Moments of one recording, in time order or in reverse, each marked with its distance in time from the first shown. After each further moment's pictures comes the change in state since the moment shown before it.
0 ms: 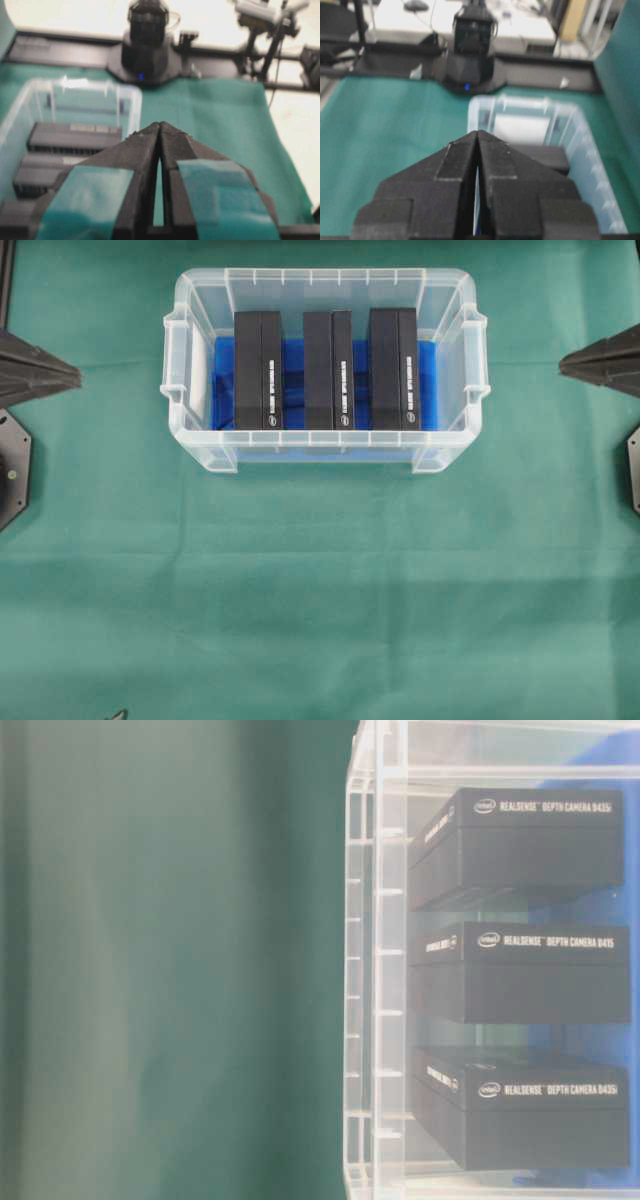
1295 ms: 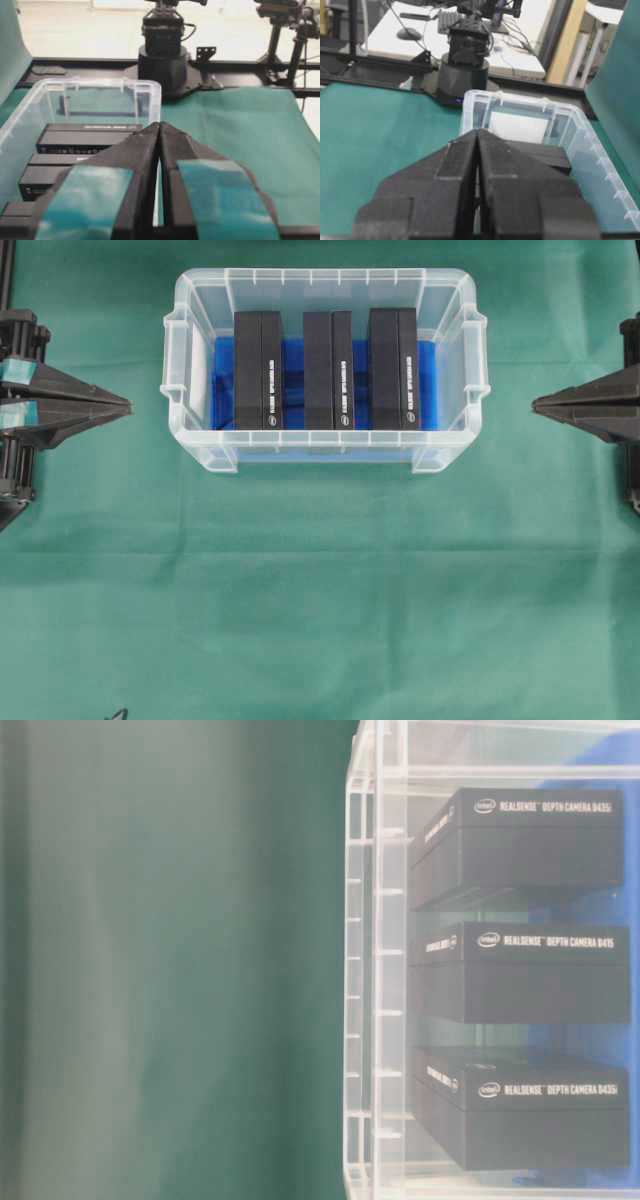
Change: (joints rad) left arm 0.020 0.017 0.417 -0.009 -0.641 0.121; right arm 0.002 -0.041 0.442 0.000 -0.626 -0.094
